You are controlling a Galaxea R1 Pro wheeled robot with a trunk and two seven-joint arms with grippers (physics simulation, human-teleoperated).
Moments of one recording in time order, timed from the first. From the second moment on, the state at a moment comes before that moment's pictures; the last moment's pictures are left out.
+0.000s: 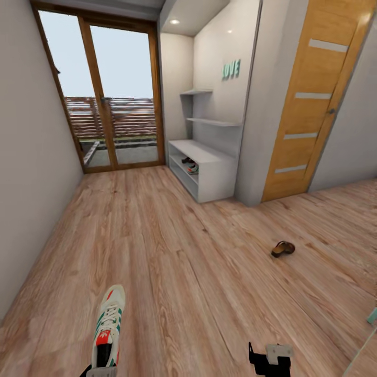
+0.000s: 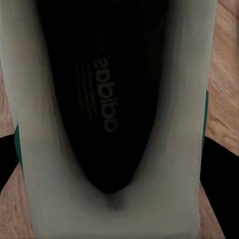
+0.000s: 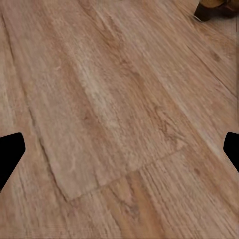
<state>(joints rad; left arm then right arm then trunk) -0.30 0.07 -0.06 -0.12 0.12 -0.68 -0.03 -0.43 -0.01 0.30 -0.03 -0.23 -0.65 -0.20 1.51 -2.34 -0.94</state>
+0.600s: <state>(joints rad) -0.30 0.07 -0.06 -0.12 0.12 -0.68 -0.03 -0.43 -0.01 0.30 -0.03 -0.23 -0.65 -0.20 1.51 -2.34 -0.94</state>
